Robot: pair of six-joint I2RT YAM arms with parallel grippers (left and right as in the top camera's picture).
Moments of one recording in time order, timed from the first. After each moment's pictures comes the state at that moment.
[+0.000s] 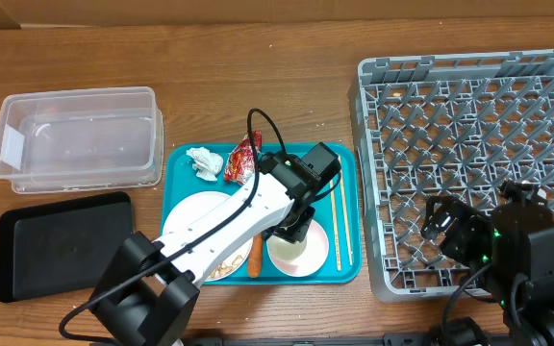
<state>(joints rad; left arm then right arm) -0.78 1.78 1.32 -1.14 -0.07 -0.40 0.26 0.71 1.08 -1.20 0.14 0.72</state>
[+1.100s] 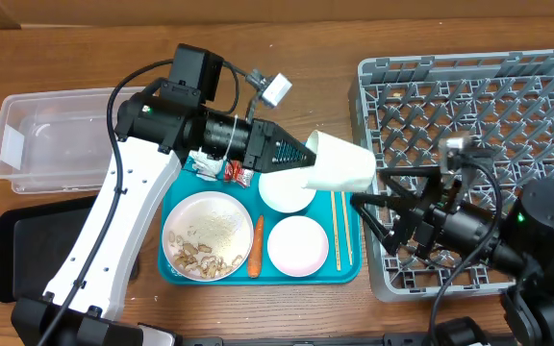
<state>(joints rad) -0.31 1.58 1.57 -1.05 1.34 -0.06 0.26 0.78 1.09 -0.64 -0.75 0.48</state>
